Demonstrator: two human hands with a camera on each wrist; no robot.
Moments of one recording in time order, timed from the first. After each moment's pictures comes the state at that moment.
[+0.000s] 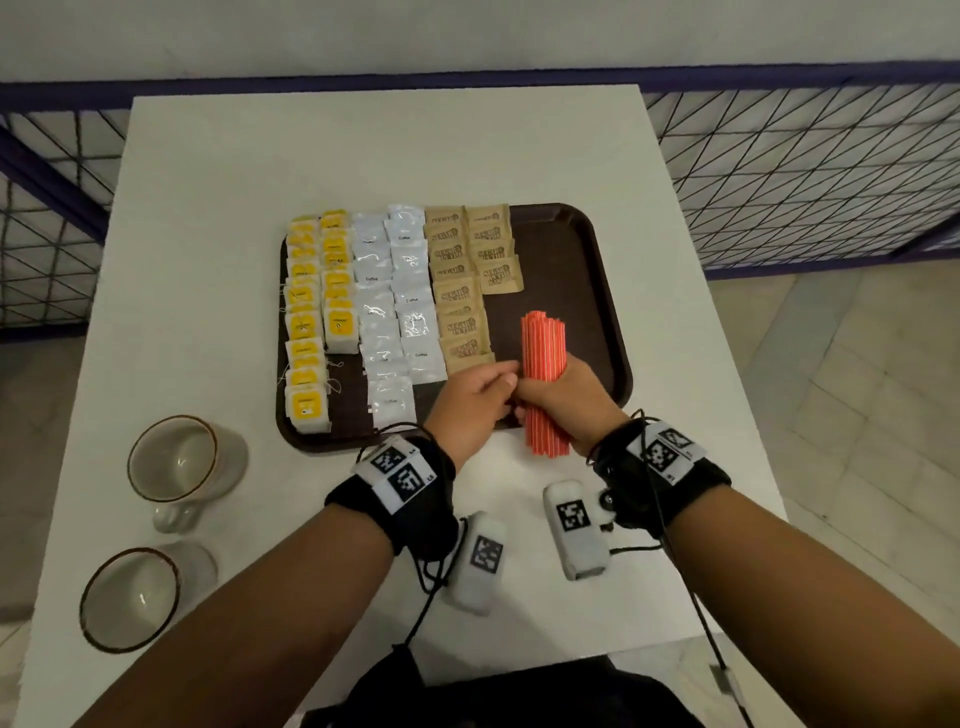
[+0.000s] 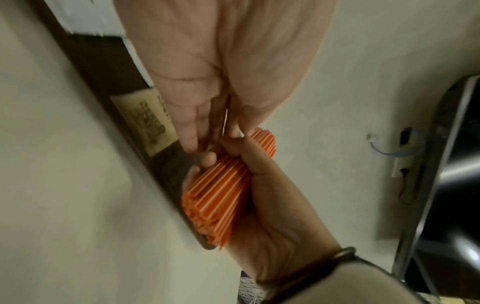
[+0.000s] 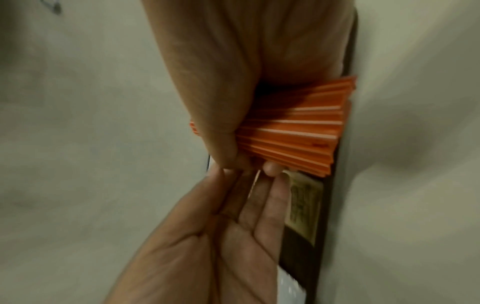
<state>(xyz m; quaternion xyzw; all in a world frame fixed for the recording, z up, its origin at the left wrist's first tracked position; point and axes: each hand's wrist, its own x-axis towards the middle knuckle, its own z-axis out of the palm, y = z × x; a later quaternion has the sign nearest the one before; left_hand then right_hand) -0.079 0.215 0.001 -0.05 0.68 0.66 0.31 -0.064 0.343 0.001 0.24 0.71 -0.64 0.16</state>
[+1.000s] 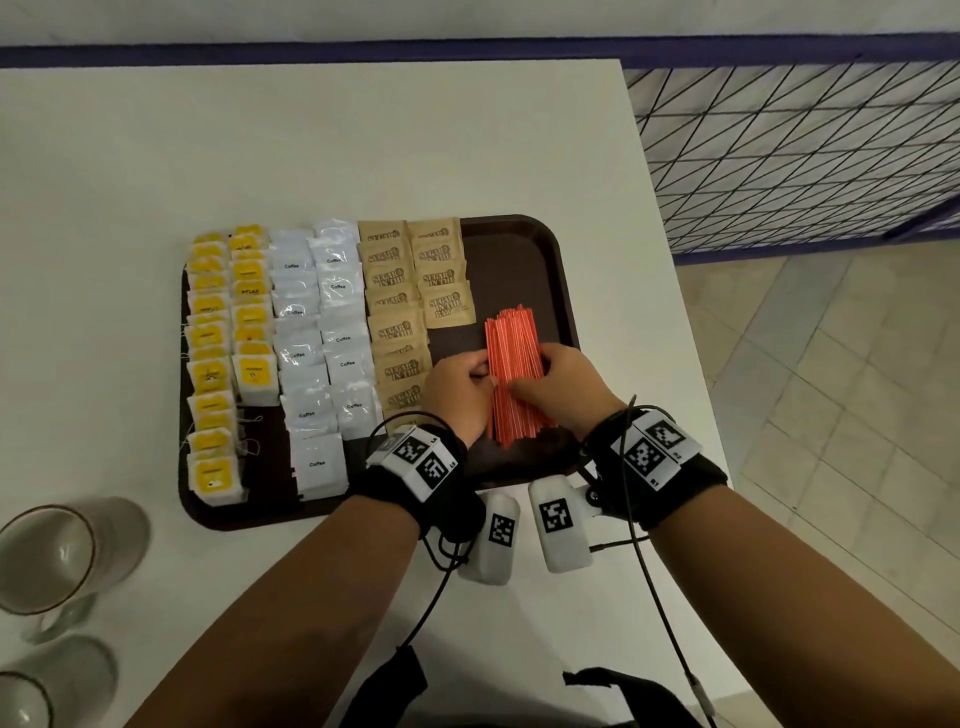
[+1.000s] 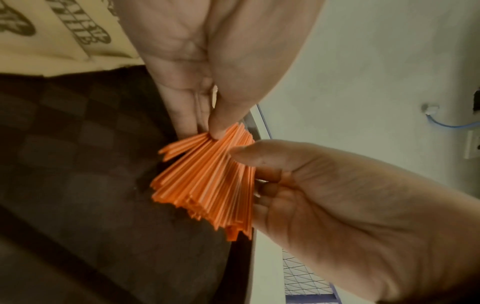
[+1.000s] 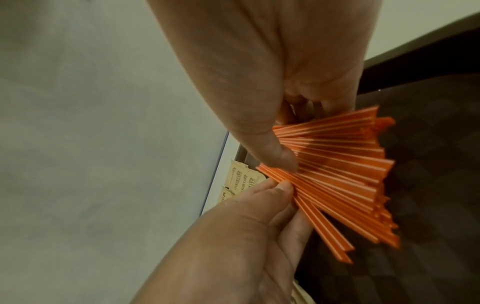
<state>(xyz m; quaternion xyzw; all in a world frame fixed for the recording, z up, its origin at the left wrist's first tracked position) -0.156 0.295 -0.040 0.01 0.85 0.48 0.22 -0.138 0.421 -0.020 0.20 0.85 -0.44 0.20</state>
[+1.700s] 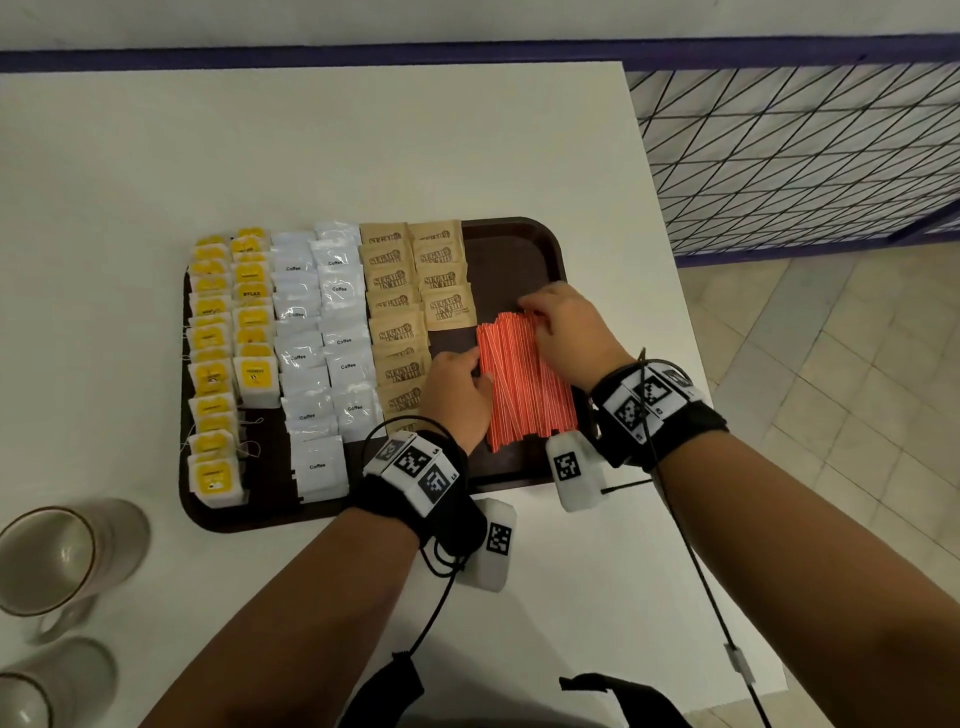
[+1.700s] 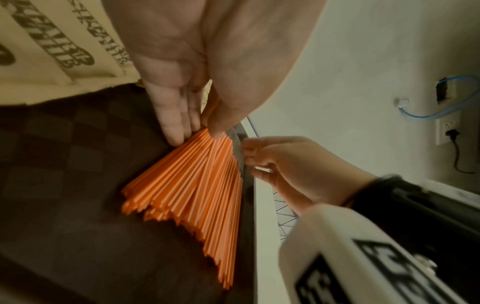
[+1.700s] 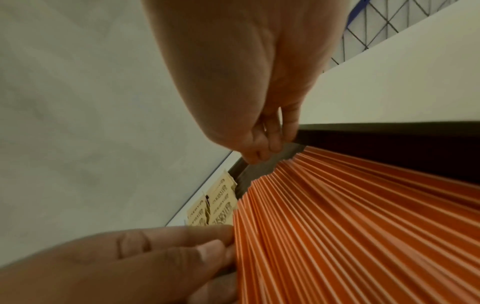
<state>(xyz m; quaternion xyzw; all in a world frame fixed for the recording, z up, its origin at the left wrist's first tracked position) -0.159 0.290 -0.066 0.05 0.88 0.42 0.20 -0.181 0.443 -0.022 0.05 0.95 -0.28 0.10</state>
